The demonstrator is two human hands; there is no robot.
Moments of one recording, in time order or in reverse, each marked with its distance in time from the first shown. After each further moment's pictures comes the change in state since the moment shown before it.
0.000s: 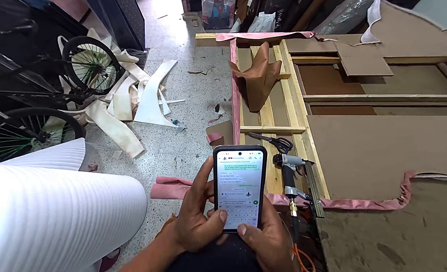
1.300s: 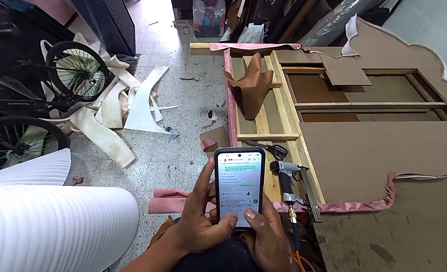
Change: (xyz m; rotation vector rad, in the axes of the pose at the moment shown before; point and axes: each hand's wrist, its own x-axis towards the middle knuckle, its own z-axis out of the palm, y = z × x) left_hand 0.022 -0.010 -0.022 -0.003 -0.002 0.004; right_hand 0.032 0.011 0.014 -0.033 0.140 -0.078
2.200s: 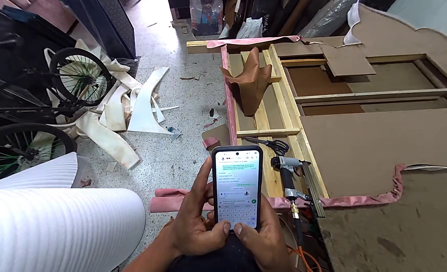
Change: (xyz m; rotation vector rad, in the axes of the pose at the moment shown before) left_hand -0.003 0.007 -0.003 0.056 -0.115 -0.027; right_hand -0.012 -0.006 -0.005 -0.118 -0.039 0.012
